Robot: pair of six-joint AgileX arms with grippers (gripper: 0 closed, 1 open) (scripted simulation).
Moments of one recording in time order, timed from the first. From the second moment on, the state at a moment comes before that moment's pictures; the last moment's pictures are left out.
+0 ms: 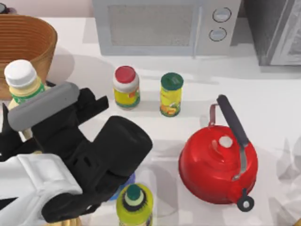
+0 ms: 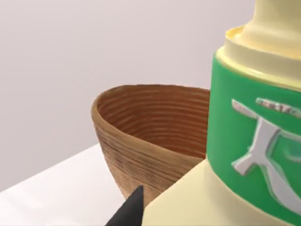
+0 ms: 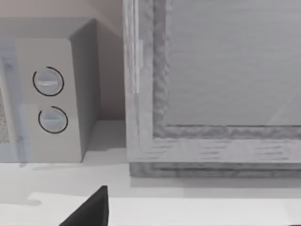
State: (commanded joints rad) left arm -0.95 1.39 0.63 -0.04 -1.60 -0.80; right arm 0.00 0.00 0.00 0.00 0.00 0.00
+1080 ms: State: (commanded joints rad) left arm -0.77 1.70 0.55 0.88 -1.49 -0.15; right arm 0.00 0.00 0.00 0.00 0.00 0.00
